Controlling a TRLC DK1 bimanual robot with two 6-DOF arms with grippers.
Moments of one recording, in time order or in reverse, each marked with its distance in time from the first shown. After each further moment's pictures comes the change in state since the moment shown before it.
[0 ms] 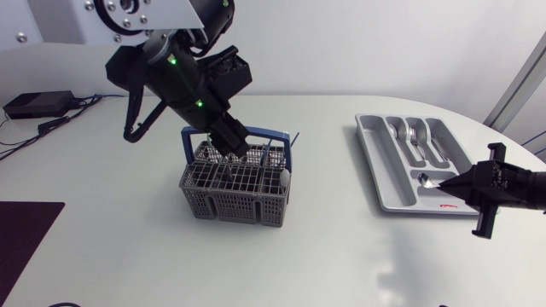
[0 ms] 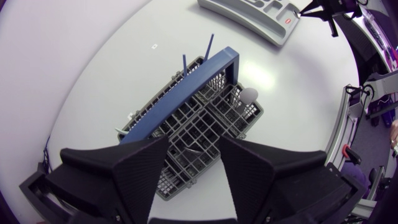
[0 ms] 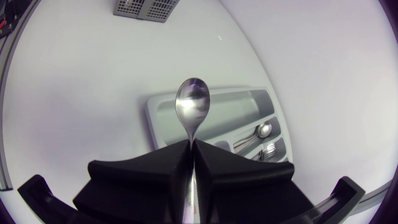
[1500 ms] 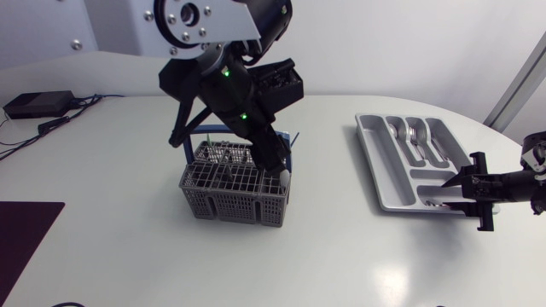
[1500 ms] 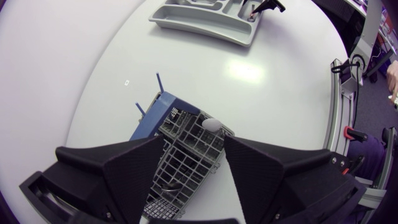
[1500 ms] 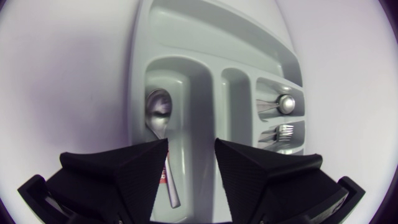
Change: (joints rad) left arm -0.147 0.082 0.072 0.052 0.000 0.141; right arm -0.047 0.438 0.210 0.132 0.174 -0.339
